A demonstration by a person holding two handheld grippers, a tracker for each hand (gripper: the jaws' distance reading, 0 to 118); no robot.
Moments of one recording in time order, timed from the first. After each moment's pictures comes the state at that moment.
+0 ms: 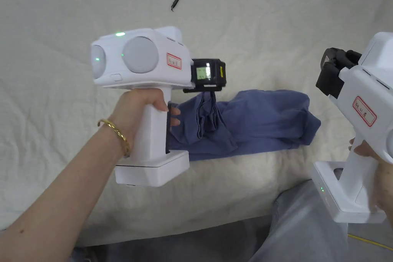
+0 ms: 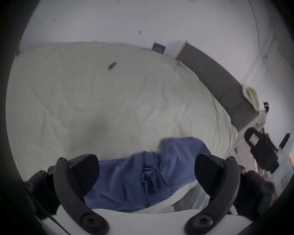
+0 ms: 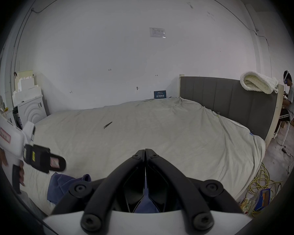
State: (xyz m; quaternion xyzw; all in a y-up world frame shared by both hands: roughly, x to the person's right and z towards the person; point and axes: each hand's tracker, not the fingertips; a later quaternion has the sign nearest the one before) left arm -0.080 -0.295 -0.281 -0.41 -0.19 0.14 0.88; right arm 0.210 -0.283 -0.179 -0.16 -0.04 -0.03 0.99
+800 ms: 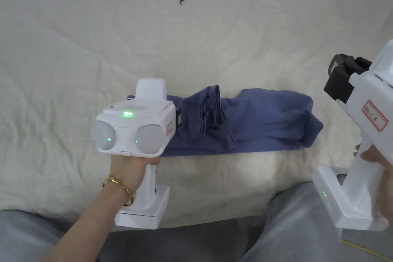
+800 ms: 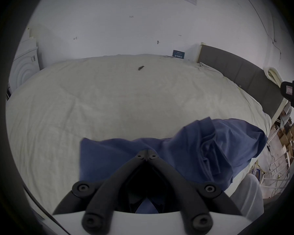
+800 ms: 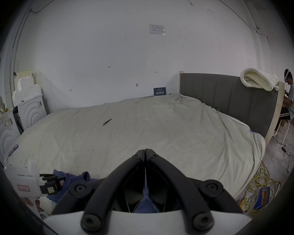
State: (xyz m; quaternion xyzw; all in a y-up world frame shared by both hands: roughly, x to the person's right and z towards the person) left arm -0.079 -0.402 -0.233 -0.35 -0.07 0.04 0.93; right arm 0.217 -0.285 -0.179 -0.18 -0.03 -0.03 0.98
